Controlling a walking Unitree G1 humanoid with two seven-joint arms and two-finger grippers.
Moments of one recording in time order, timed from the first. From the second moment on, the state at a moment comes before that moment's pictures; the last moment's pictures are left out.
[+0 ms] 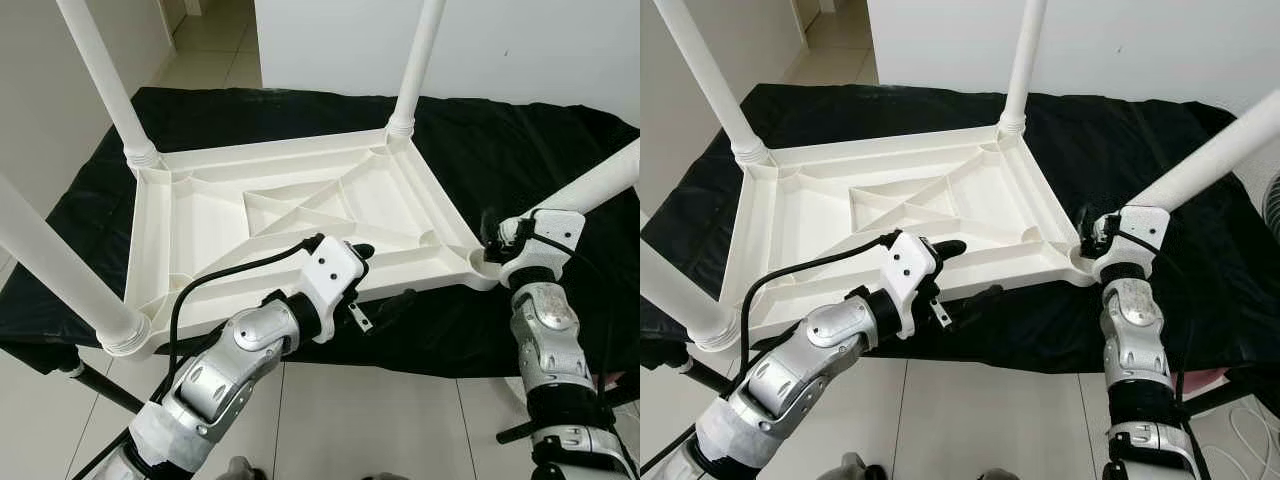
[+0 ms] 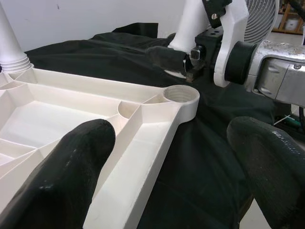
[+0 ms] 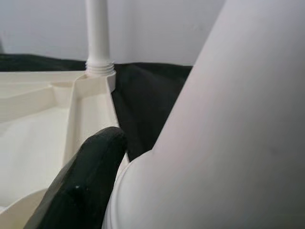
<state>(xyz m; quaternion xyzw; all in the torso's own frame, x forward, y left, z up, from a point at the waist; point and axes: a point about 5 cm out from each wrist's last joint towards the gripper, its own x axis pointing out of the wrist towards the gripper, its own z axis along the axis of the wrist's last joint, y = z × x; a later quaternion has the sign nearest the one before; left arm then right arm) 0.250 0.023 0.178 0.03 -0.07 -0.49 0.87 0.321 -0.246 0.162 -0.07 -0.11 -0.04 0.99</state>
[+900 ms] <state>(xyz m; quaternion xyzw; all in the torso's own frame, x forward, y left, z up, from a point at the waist) 0.290 0.014 0.245 0.01 -0.10 -0.47 0.88 0.333 -0.189 0.171 -0.18 -0.04 0.22 0.96</state>
